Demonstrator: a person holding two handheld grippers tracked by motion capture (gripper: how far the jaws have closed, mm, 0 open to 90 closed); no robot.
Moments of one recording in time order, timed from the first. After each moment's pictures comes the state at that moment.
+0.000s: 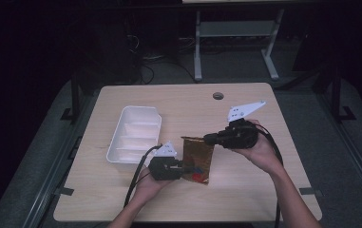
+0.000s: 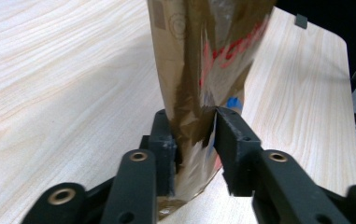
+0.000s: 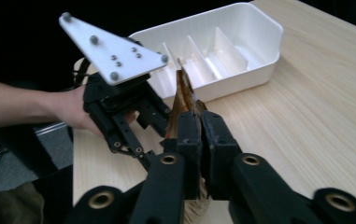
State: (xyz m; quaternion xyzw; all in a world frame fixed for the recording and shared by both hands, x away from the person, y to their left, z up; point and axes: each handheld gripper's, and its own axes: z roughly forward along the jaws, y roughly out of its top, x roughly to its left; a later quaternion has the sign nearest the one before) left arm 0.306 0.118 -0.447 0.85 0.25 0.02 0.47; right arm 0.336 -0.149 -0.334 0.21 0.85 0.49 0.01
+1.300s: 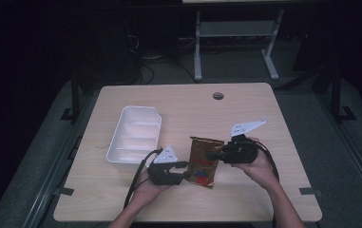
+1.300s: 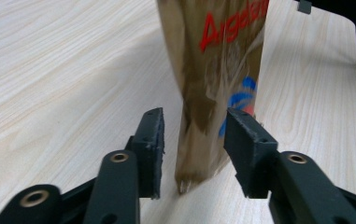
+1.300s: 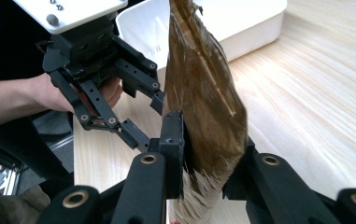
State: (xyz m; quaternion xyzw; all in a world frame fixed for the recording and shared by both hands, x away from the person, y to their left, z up) left arm 0.290 0.119 -0.441 0.86 0.23 0.06 0.45; right arm 0.325 -0.162 -0.393 0.26 0.82 0.50 -0.03
